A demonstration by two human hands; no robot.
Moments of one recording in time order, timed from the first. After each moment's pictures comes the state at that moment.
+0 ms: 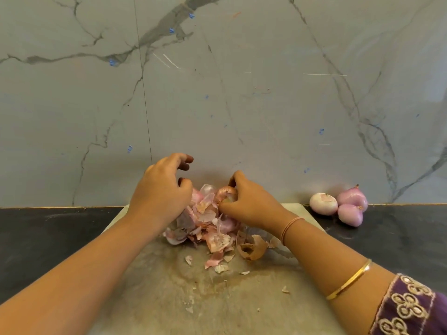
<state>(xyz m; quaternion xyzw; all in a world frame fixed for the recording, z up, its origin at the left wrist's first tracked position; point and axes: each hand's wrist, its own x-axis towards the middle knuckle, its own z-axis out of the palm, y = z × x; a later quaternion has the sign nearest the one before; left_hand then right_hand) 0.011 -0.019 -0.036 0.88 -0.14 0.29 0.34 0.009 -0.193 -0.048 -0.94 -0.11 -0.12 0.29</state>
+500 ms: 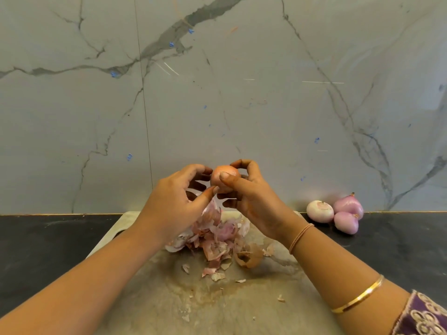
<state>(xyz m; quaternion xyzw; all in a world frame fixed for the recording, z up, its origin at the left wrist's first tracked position) -0.006 -0.033 -0.032 0.82 -0.29 0.27 0.42 -0.009 -0.196 -0.030 -0.68 -0.18 -0.04 0.71</state>
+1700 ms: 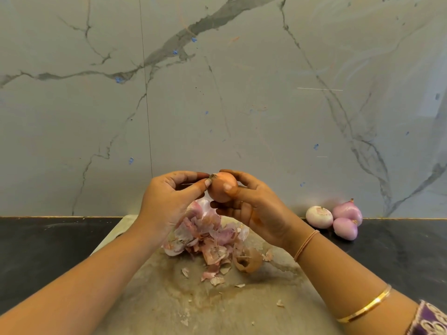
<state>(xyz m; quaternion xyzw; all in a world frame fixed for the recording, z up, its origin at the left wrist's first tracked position) -0.006 -0.036 -0.027 0.69 -0.16 0.18 0.68 -0.021 -0.200 -0.025 -0.63 -0.17 0.04 0.76</state>
